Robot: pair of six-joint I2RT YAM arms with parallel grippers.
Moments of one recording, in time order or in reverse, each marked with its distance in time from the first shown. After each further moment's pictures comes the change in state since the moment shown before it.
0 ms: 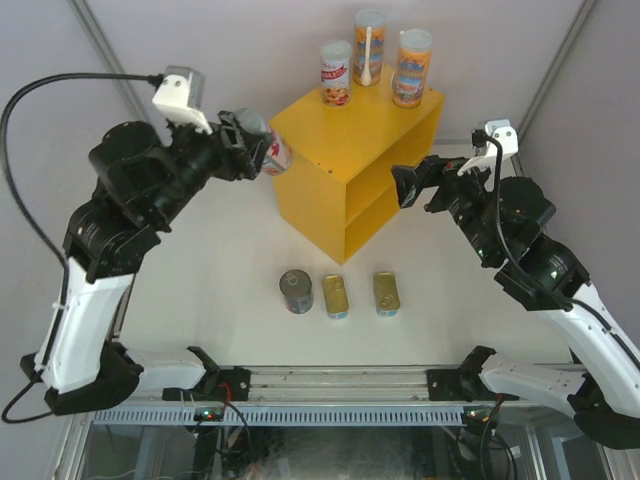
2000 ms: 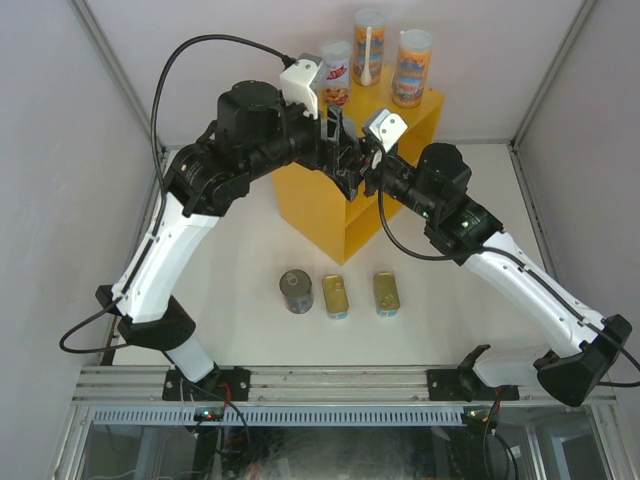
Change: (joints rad) left arm -0.118 0.463 0.396 -0.148 0.211 -0.010; right arm -0.068 0.310 -0.018 0.390 -0.578 -0.410
